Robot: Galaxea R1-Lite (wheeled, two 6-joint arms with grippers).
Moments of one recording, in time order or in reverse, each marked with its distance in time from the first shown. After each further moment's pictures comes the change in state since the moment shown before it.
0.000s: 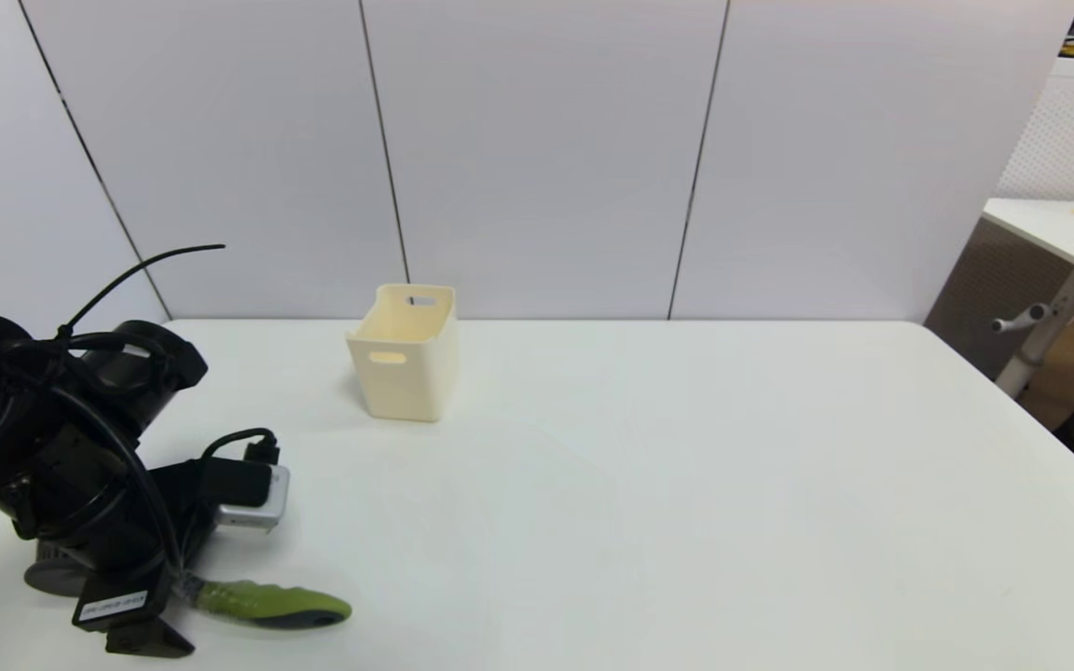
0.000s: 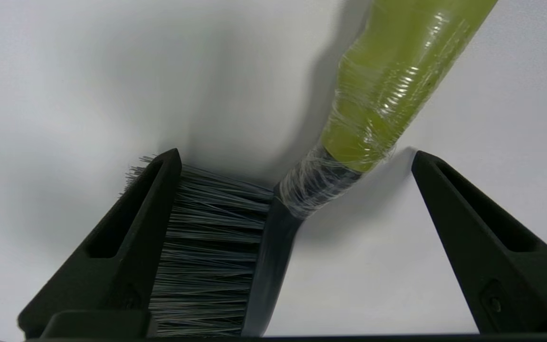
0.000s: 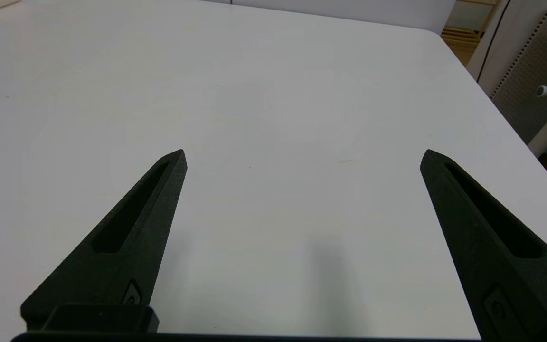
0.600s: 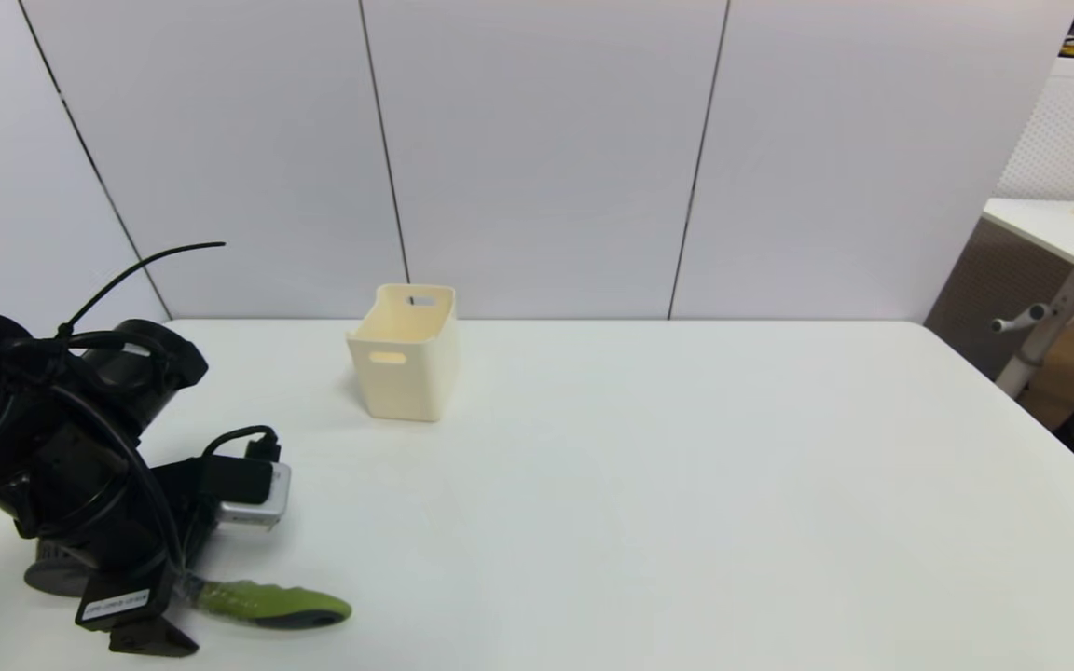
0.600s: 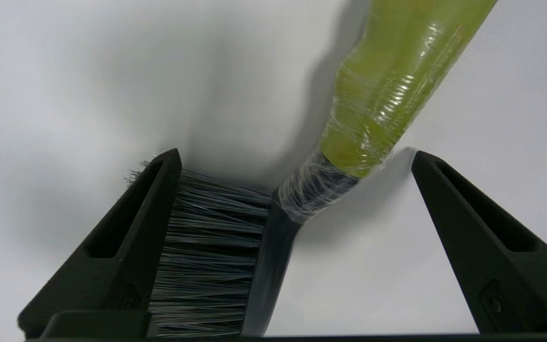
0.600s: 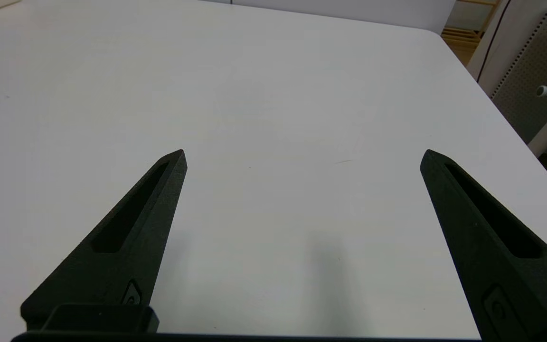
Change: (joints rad) left arm 0.000 0.001 -0.004 0.001 -0.024 -0.010; right arm 0.000 0.000 0.000 0.000 0.000 0.000
